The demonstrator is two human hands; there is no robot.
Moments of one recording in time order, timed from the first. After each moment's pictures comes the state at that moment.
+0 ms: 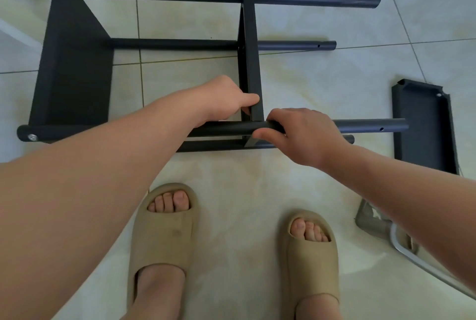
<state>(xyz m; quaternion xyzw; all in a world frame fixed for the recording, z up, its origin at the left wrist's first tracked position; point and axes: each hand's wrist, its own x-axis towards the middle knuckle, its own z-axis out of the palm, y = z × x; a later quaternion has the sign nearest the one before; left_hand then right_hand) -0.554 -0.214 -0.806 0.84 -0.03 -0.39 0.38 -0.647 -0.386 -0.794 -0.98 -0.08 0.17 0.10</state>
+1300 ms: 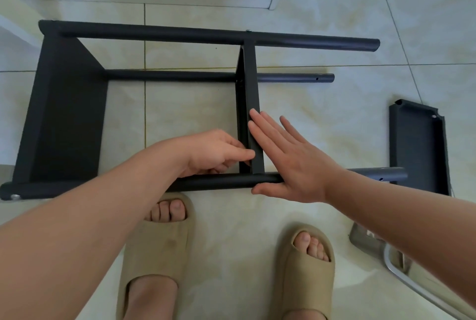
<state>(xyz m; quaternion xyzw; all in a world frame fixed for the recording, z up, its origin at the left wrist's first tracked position) -0.602 -0.186 -0.806 0.69 -0.03 -0.55 0.48 -0.661 -0.400 -0.819 -0.94 -0.31 0.12 0.09</state>
